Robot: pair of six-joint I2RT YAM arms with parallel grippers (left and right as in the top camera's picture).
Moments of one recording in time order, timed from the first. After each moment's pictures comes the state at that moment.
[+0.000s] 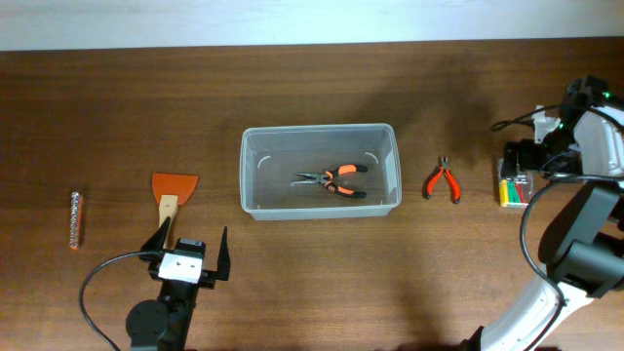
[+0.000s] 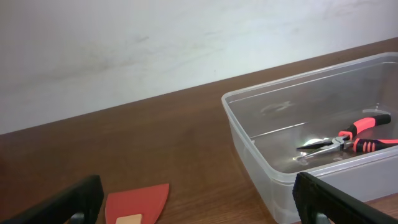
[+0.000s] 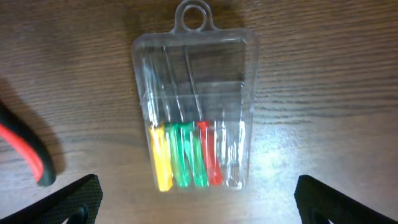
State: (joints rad) left arm 0.00 0.01 0.03 -0.11 0.14 0.19; right arm -0.44 2.09 1.70 -1.15 0.01 -0.28
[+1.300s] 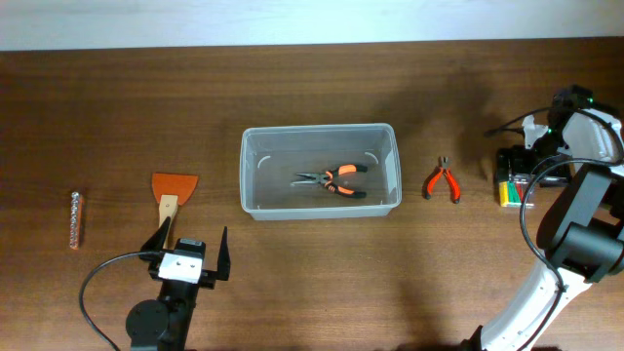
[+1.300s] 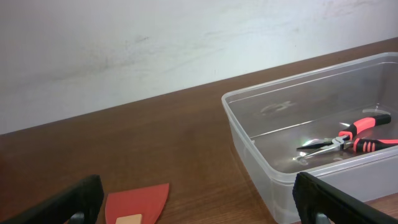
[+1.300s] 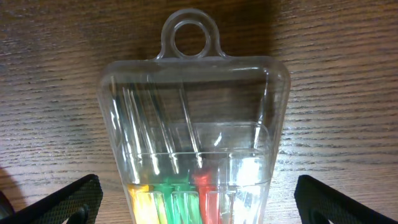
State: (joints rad) left arm 0.00 0.01 0.03 -0.11 0.14 0.19; right arm -0.44 2.20 1.70 -1.09 0.01 -0.30
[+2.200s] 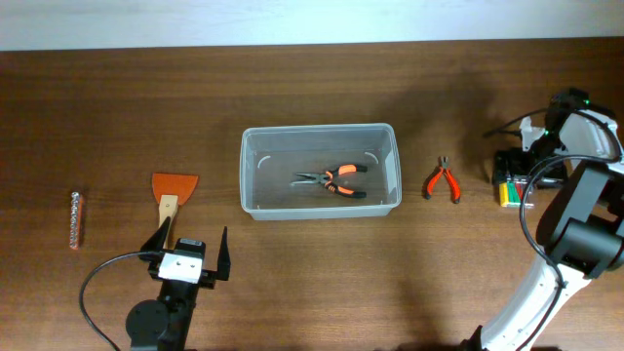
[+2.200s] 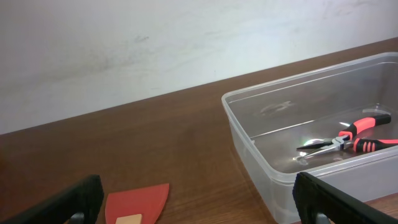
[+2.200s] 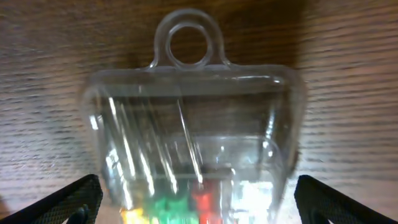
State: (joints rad) left arm 0.00 0.01 0.03 -0.11 0.14 0.19; right arm -0.44 2.23 1.70 -1.08 0.01 -0.30
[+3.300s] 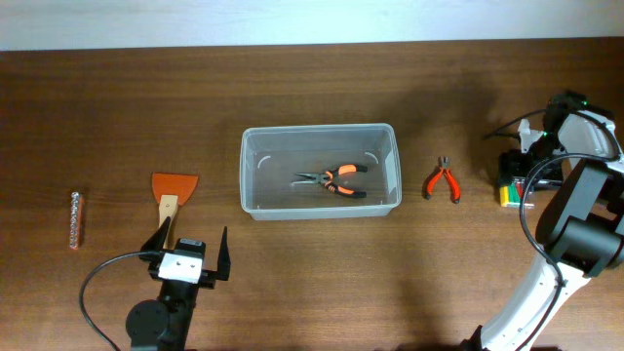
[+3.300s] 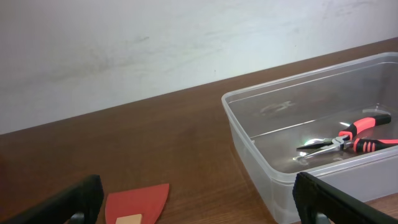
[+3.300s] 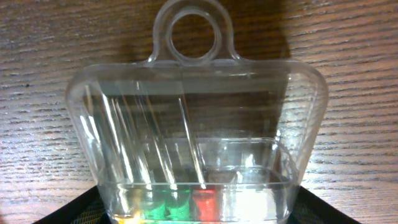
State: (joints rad) left arm 0.00 0.01 0.03 -0.11 0.14 0.19; right arm -0.44 2.24 1.70 -1.08 0.01 -0.30
